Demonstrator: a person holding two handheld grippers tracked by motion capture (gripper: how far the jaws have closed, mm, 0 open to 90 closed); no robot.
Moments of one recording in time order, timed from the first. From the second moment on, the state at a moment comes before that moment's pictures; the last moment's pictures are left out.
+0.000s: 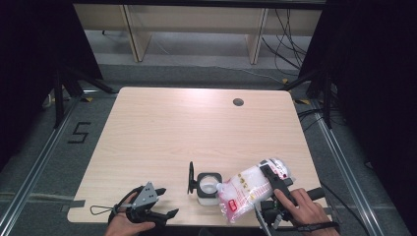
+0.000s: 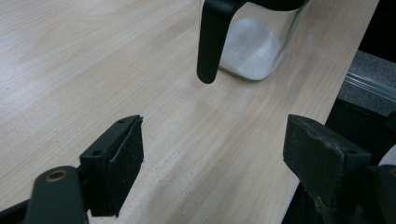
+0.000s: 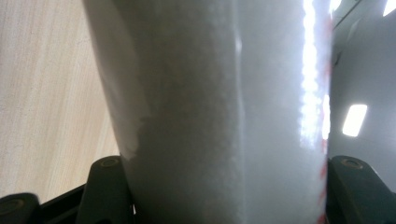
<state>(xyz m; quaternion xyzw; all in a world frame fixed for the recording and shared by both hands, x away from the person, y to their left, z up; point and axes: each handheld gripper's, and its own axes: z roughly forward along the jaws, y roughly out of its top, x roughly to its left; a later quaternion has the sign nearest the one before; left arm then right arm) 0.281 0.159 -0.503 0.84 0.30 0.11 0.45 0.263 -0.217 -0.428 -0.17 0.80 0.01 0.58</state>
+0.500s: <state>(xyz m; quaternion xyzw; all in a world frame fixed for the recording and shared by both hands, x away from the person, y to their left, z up) 0.281 0.159 -0.503 0.84 0.30 0.11 0.45 0.261 -0.215 -0.425 -0.17 0.80 -0.01 0.57</state>
